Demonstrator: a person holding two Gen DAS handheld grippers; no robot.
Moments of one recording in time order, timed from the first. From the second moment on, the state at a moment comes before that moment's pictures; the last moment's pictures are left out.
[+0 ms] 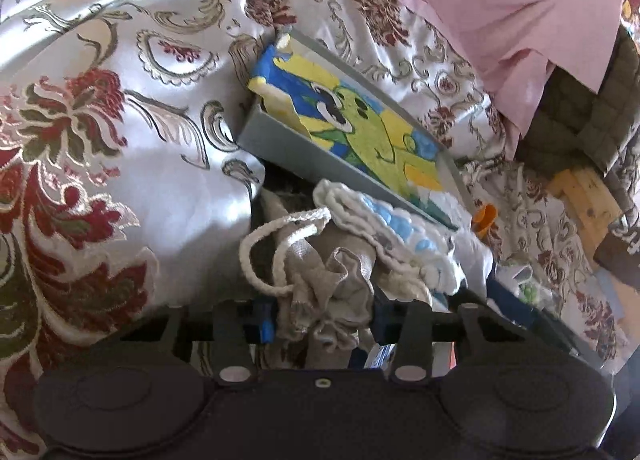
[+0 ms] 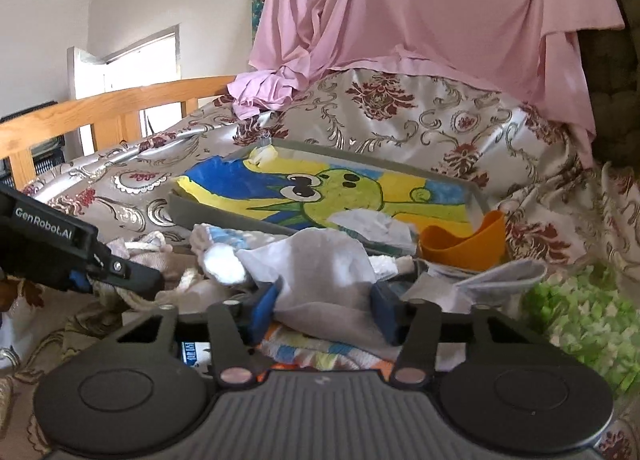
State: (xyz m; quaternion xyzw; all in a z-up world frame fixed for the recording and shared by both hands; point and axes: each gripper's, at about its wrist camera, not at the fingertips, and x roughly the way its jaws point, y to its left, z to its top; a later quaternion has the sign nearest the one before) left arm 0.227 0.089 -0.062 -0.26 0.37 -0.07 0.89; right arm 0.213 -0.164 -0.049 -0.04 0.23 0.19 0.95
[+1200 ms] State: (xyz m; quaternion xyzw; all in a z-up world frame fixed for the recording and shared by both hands) left arm 0.194 0.077 -0.038 -0.21 0.34 -0.06 0.91; right arm 0.174 -0.174 -0.027 0.07 0.23 0.25 0.94
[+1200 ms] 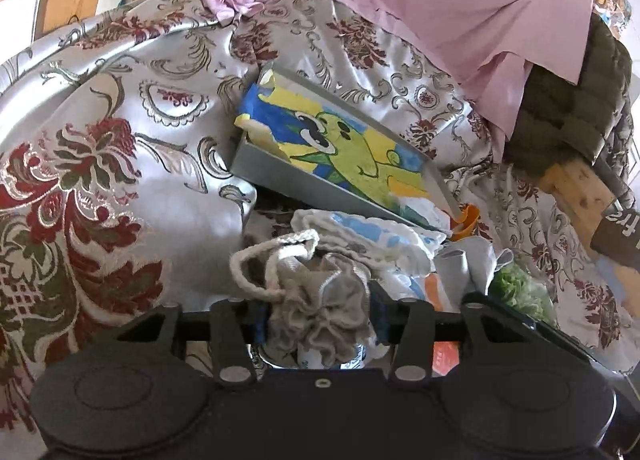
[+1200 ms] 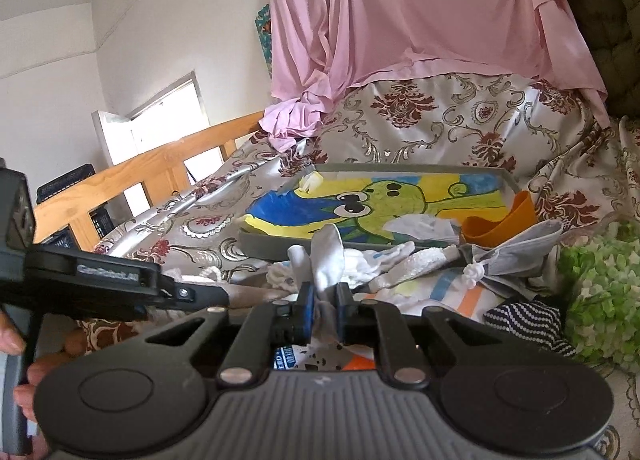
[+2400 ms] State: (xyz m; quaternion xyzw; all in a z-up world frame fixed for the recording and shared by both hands) left arm 0.249 0.090 0.049 -0.24 0.19 -0.10 0.95; right arm 0.225 -0.172 0.053 0.13 0.18 0.23 0.95
